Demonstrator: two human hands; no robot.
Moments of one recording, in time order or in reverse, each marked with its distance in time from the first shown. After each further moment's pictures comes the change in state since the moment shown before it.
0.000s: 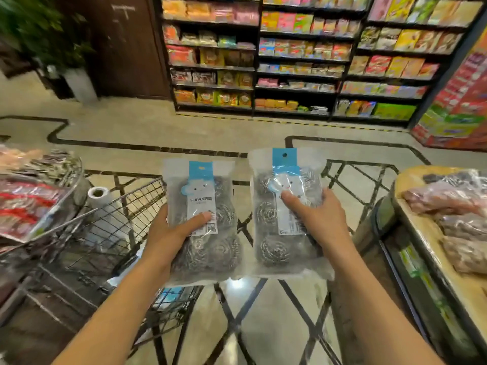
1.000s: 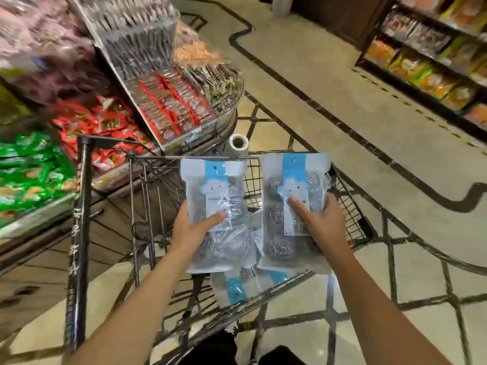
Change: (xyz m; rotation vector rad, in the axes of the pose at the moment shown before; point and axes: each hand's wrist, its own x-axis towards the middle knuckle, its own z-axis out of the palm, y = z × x) left_hand 0.152 -0.115 -0.214 -0.138 0.735 -0.125; right_hand 0.139 -0.033 0.403 -0.161 -0.738 -0.158
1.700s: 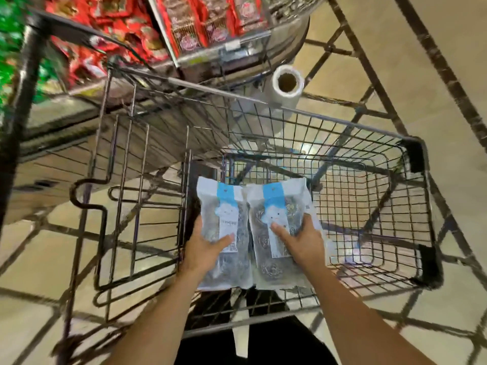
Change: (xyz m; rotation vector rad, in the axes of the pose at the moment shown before) left_hand 0.027 -0.178 0.057 0.215 0.307 -0.525; right_hand 0.089 0.178 0.109 -0.454 -0.492 0.164
